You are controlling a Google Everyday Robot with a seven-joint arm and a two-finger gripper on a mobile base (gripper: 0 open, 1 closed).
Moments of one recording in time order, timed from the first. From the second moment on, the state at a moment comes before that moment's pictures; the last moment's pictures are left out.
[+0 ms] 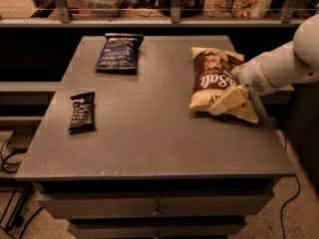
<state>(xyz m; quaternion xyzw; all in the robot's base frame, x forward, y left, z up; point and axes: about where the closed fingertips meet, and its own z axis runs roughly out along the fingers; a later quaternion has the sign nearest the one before) 0.603 -0.183 0.847 -0.47 0.81 0.07 0.34</state>
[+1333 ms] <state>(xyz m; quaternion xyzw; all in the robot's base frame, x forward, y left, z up) 0.592 -0.159 0.926 -0.52 0.75 0.05 0.40</state>
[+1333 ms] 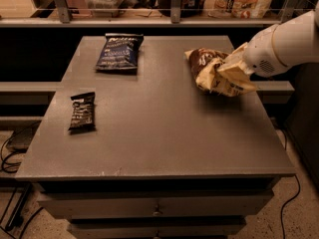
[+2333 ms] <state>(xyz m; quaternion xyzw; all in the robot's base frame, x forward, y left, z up) 0.519 -0.126 1.098 -0.63 0.62 -0.02 0.46</state>
